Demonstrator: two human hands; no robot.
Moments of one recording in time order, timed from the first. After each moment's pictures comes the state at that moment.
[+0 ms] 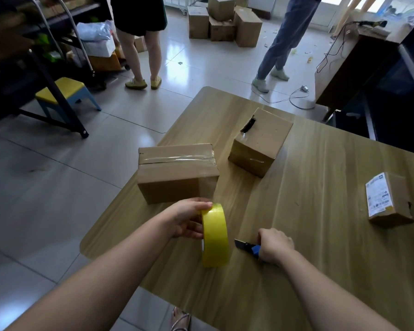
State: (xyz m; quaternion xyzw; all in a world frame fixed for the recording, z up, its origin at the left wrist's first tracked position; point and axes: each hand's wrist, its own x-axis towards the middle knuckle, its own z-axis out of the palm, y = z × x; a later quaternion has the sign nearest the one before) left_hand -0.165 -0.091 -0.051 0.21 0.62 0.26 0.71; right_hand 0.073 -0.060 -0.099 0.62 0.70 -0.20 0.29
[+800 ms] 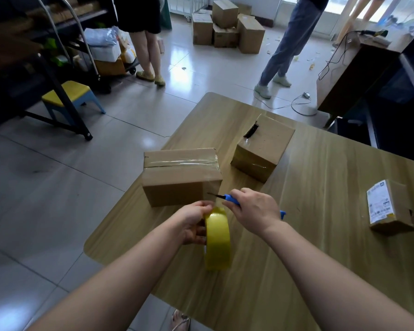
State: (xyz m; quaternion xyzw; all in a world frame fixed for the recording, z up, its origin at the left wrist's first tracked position) left_hand -0.150 -0.096 -0.039 0.11 0.63 0.32 0.69; right_hand 0.012 -0.036 -0.033 0.46 0.88 -0.06 -0.01
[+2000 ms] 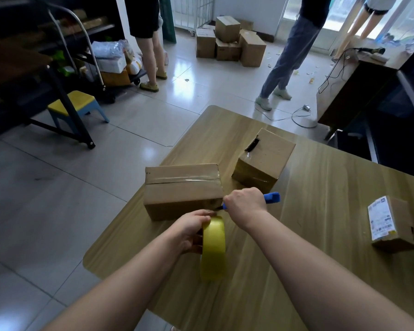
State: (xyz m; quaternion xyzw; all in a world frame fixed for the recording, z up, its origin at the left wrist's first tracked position) left_hand -0.157 -0.088 -0.040 0.15 0.65 0.33 0.67; right_hand -0.029 -0.009 -0.009 0.40 0.90 0.10 0.16
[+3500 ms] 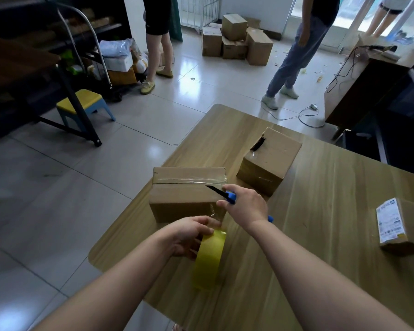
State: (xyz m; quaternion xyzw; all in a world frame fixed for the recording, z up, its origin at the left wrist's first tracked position) left_hand -0.177 -0.106 -0.032 0.26 0.61 0.22 0.72; right_hand -0.028 -0.016 -0.028 0.55 0.80 -0.20 -0.10
